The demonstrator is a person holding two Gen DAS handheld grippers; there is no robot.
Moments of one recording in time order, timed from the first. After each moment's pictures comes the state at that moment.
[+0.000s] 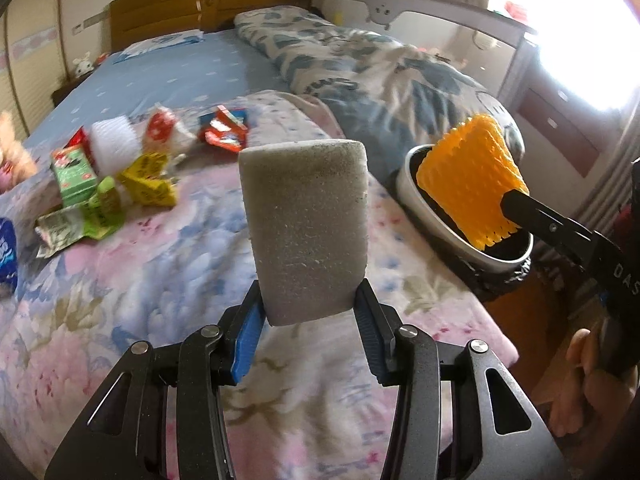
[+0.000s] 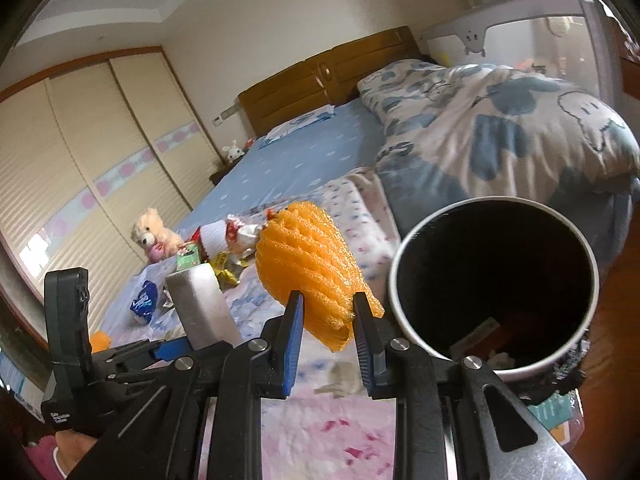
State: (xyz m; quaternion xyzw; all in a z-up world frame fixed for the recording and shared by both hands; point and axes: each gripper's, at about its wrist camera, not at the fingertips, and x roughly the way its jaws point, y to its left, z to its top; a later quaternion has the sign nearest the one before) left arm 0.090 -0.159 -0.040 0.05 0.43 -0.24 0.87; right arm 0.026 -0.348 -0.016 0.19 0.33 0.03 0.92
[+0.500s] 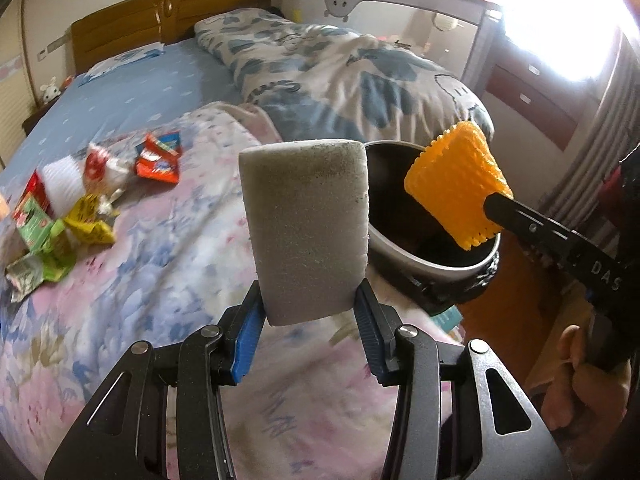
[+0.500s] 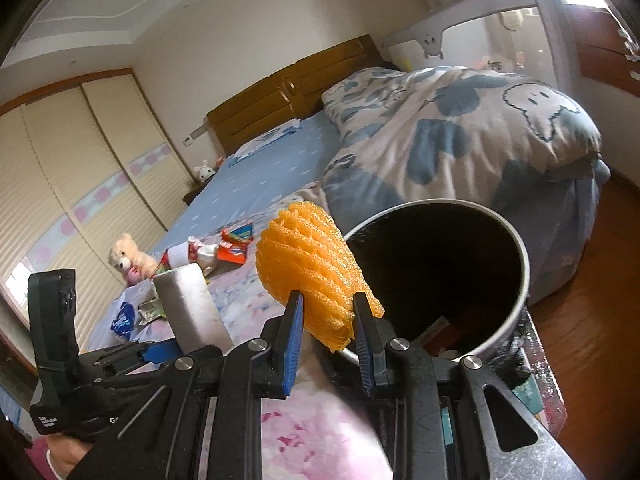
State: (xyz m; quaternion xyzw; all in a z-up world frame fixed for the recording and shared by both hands) left arm 0.087 -0.218 -0.029 0.09 0.42 -0.29 0.86; right arm 0.002 -0.399 -0.016 0.21 0.32 -0.03 0.92
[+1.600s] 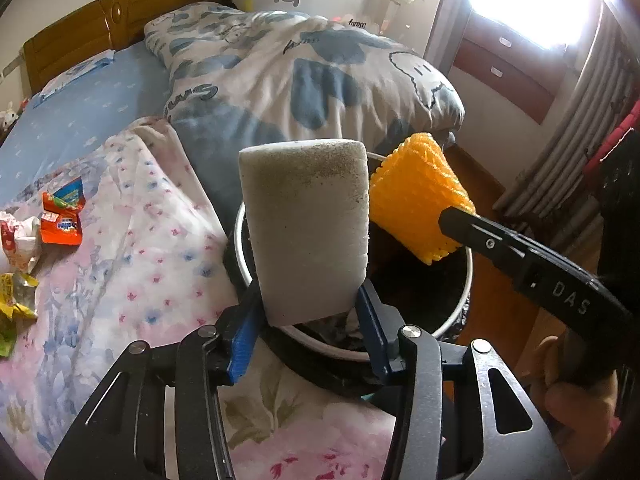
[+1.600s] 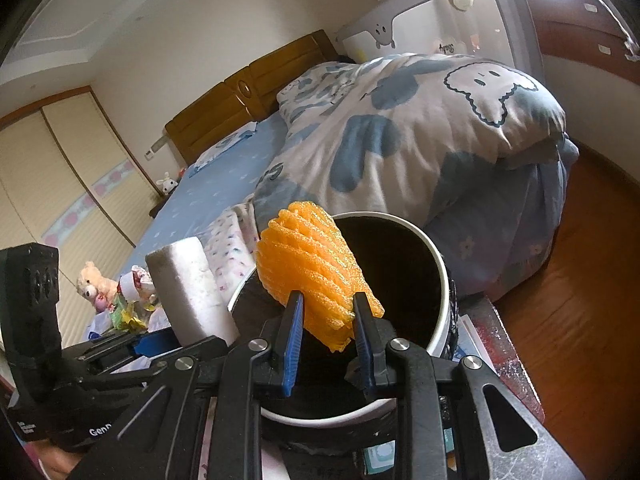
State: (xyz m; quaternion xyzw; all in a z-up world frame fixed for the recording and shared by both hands) left arm 0.114 -0.319 -0.037 0.12 0.43 -0.34 0.83; right arm 0.018 -0.471 -0.033 0.24 0.34 -0.08 0.91
